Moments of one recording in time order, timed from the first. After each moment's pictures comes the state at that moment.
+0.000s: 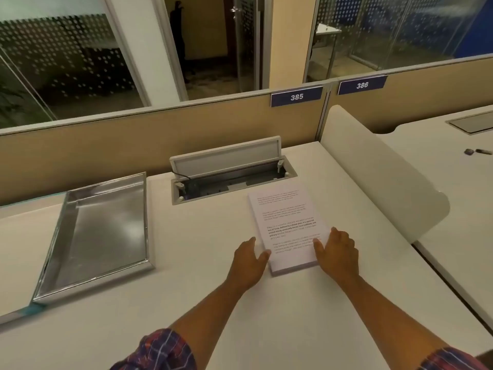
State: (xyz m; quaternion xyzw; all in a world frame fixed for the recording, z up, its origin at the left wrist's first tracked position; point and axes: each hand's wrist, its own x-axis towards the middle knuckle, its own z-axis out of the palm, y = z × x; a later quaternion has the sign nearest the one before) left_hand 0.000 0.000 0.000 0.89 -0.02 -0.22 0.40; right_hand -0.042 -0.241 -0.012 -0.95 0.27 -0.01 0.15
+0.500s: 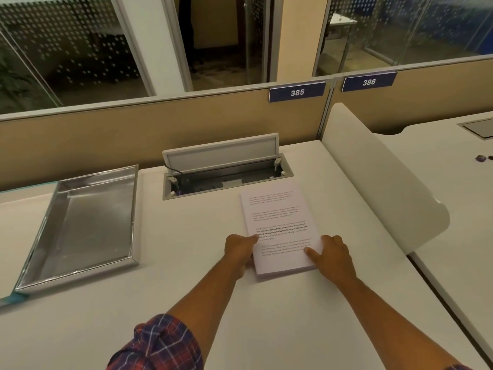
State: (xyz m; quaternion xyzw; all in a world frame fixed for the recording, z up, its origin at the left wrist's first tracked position) left_hand 0.041 -0.047 0.005 0.67 0.26 -0.25 0.65; right_hand -0.025 -0.288 -0.024 -0.95 0.22 0.07 0.22
